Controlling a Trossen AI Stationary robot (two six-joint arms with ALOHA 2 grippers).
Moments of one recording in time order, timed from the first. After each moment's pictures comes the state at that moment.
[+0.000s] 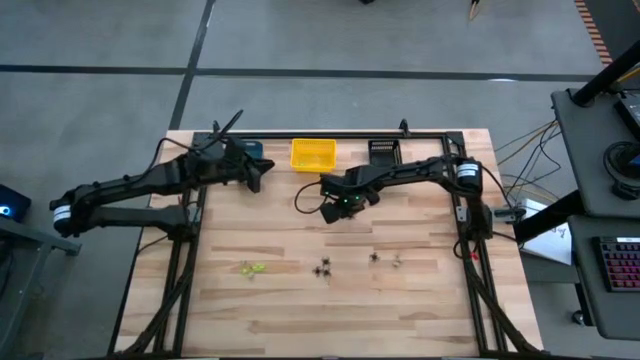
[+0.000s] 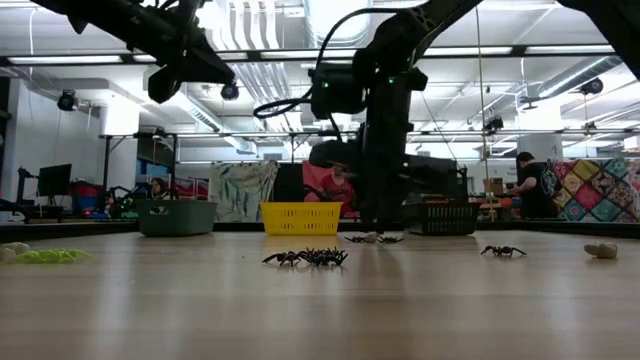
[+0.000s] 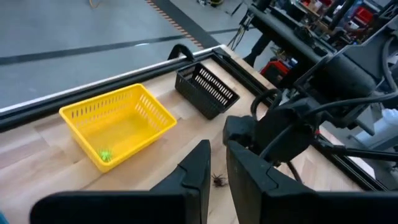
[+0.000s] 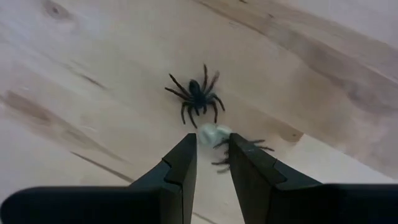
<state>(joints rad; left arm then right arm) 0.36 0.85 0.71 -0.20 -0.07 -0.53 -0.18 2.03 1.43 -0.78 -0.08 0.93</state>
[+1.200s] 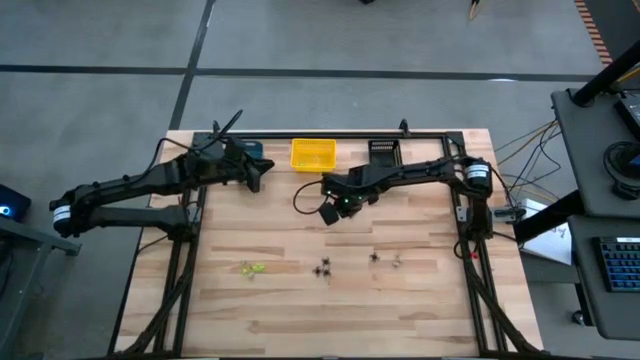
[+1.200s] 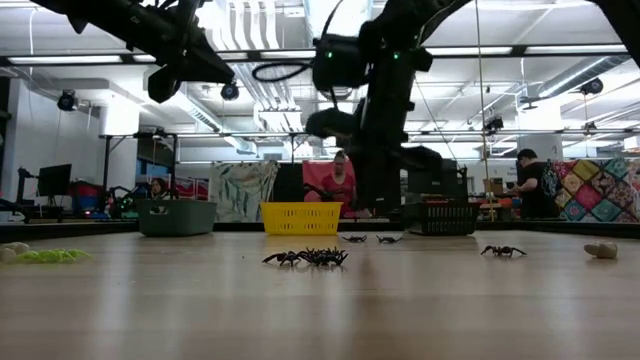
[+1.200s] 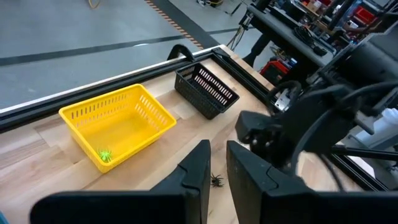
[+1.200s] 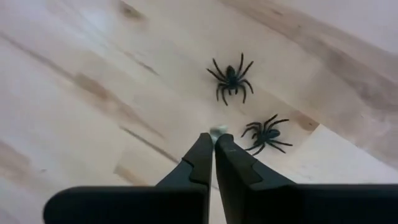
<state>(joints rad) 0.36 0.85 0.71 -0.20 -0.07 -0.53 -0.15 1.94 1.44 -0.77 -0.09 0.89</state>
